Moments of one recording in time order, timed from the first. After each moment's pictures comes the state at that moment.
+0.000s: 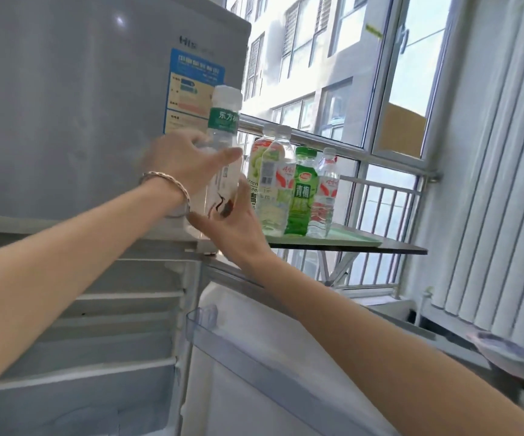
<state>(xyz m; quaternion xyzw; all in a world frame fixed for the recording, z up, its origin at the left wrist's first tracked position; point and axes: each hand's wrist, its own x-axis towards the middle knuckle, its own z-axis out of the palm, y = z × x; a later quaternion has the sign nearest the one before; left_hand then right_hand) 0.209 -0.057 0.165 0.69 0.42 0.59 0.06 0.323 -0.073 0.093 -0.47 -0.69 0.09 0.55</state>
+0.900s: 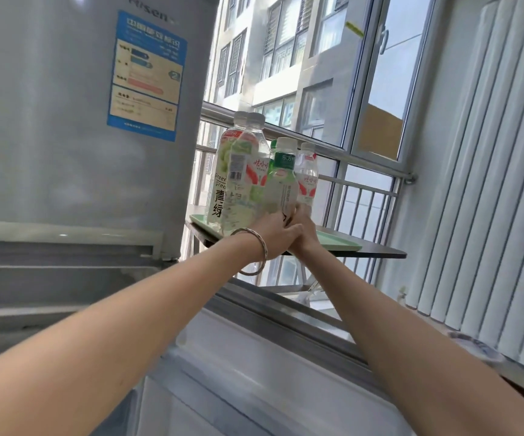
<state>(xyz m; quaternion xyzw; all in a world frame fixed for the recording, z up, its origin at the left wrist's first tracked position) 0.390 -0.024 0.107 0.86 0.34 0.34 0.17 0.493 -0.008 0.101 -0.65 -0.54 0.03 0.54</state>
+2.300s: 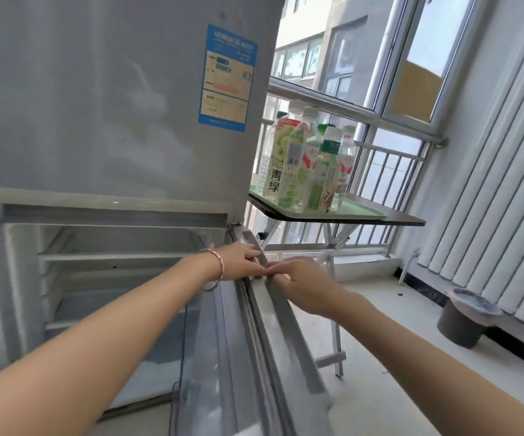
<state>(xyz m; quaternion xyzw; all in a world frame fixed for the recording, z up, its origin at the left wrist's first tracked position) 0.205 -0.052 0.041 0.89 0.43 0.04 0.13 0.354 -0.150 0.038 -0.64 -0.75 -0.03 0.14</state>
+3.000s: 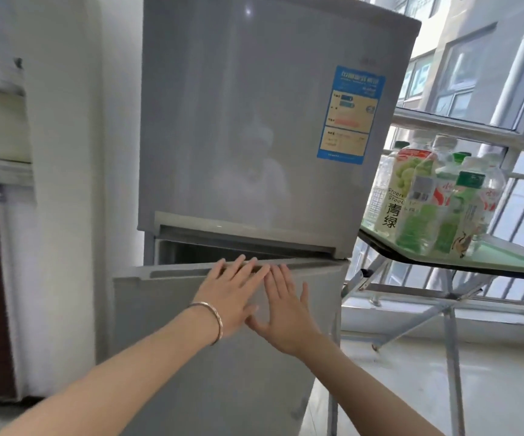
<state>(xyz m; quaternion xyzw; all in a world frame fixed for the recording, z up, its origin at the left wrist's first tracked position) 0.037 -0.047 -0.008 0.83 0.53 0.10 -0.16 0.193 -0.041 -0.040 -0.57 -0.80 -0.10 0.15</state>
